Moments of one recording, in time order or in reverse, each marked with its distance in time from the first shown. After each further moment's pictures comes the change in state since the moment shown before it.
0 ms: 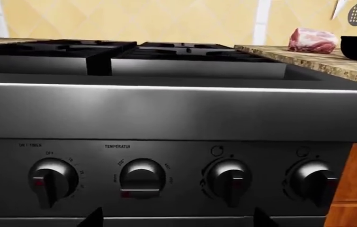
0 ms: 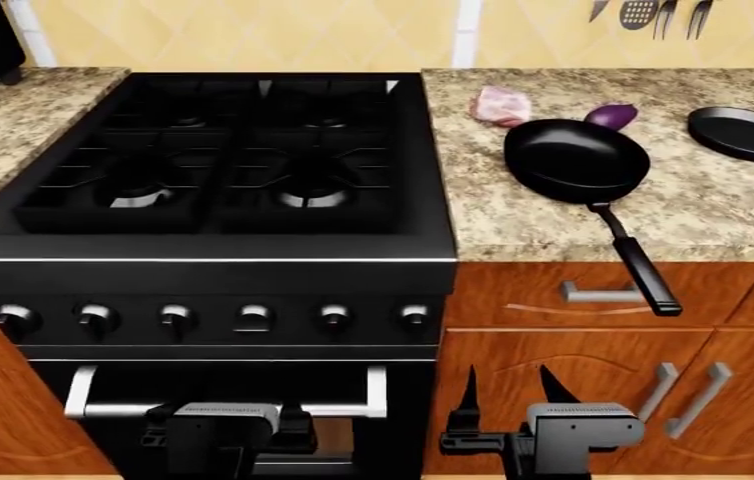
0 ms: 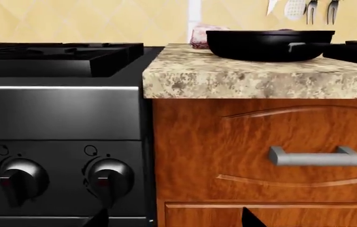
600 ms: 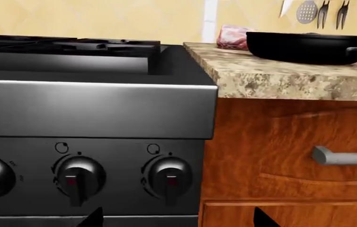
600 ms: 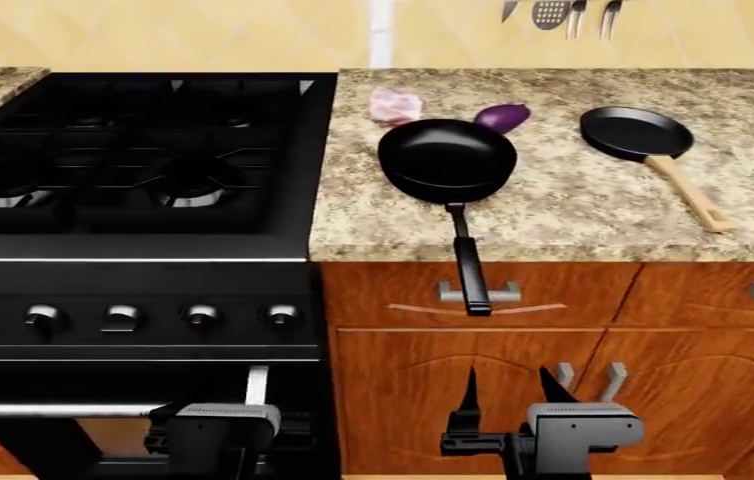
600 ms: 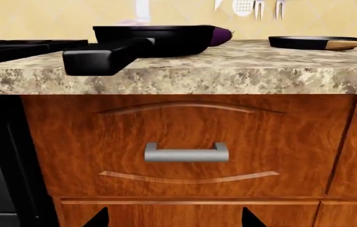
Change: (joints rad) left arm -0.004 -0.020 0.032 -0.006 -0.027 0.007 -0.022; right arm 0.007 0.025 -0.026 0.008 0.032 0.003 0.022
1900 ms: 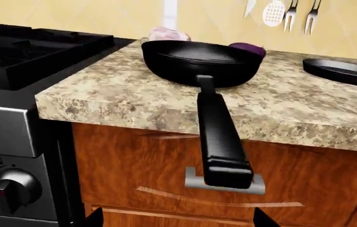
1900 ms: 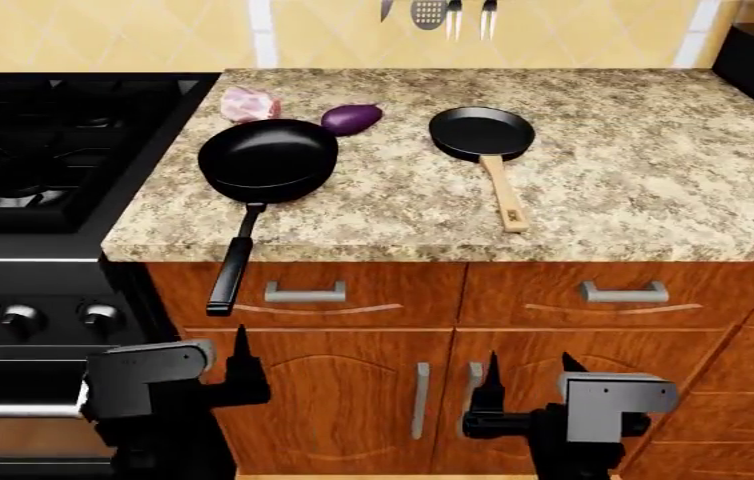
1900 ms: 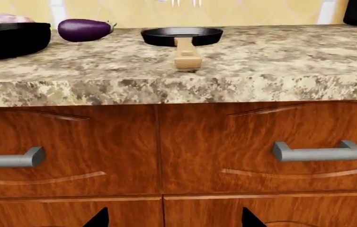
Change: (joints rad) left arm -0.072 -0.155 -0.102 0.370 -0.265 -0.482 -0.134; right arm 0.023 0.111 0.018 -0.271 0.154 0.355 0.069
